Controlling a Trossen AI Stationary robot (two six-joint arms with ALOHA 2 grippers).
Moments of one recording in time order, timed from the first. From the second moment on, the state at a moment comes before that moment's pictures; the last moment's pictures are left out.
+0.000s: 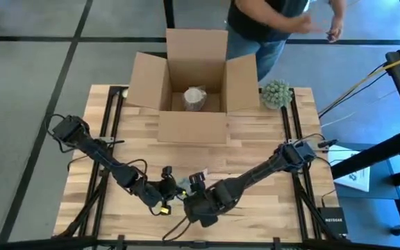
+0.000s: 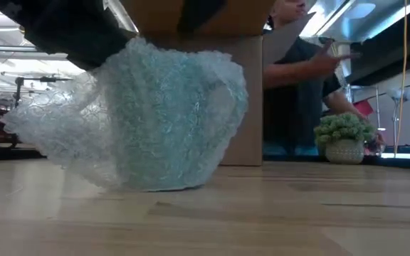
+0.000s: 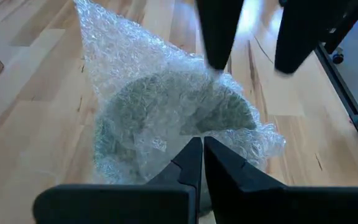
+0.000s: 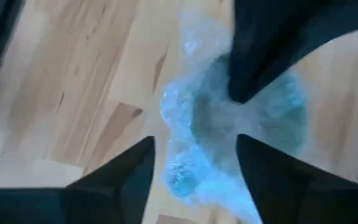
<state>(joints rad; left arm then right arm) -0.62 1.64 0.80 0.18 -0.57 -0.41 0.49 2.26 2.09 -1.05 0.27 0.10</state>
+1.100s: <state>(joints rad) -0.72 1.45 0.87 0.11 -0.63 -0.27 0.46 2.26 1.89 -0.84 0.18 -0.01</state>
